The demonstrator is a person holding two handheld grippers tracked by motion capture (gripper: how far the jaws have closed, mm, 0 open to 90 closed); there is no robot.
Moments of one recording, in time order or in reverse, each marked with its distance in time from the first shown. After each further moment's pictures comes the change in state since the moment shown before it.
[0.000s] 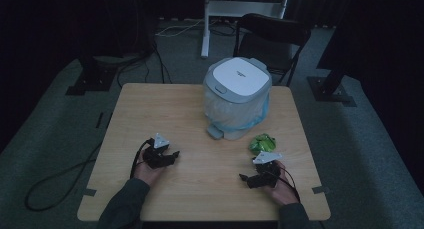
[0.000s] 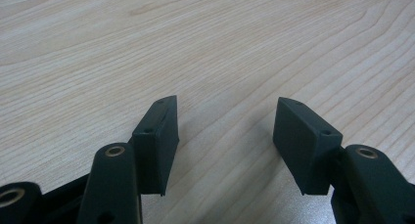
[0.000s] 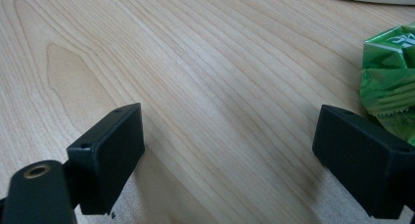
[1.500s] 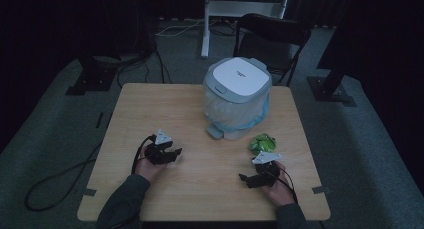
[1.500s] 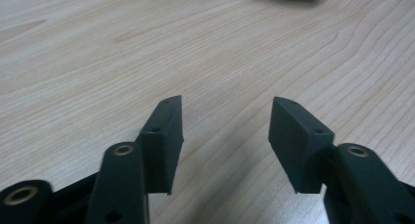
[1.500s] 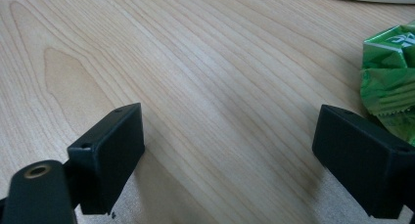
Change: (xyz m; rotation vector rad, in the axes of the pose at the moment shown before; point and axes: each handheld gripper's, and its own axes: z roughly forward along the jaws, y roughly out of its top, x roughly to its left) left arm -0.001 0.017 -0.003 -0.015 -0.052 0.020; right arm 0.002 0.001 0.001 -0.001 -0.013 0.012
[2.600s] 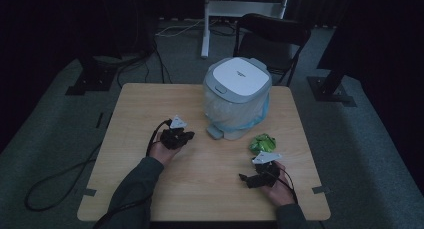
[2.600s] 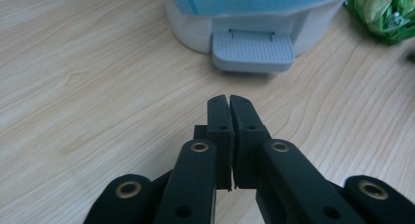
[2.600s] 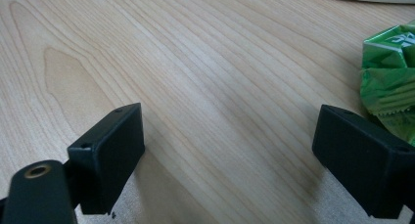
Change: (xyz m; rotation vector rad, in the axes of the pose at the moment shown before) left arm -0.013 0.064 0.026 -0.039 -0.123 0.046; right arm 0.000 0.000 0.000 -0.001 -0.001 0.000
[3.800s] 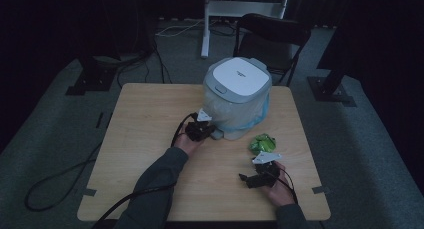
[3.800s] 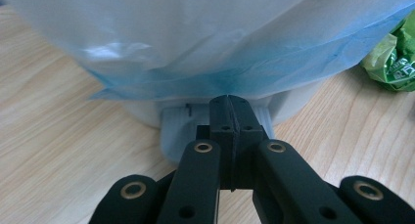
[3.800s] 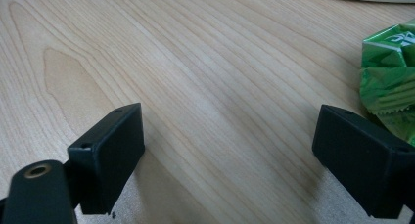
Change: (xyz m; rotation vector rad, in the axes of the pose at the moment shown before) left arm -0.029 0.041 0.069 -0.006 -0.020 0.060; right arm 0.000 0.000 0.000 0.001 -0.003 0.003
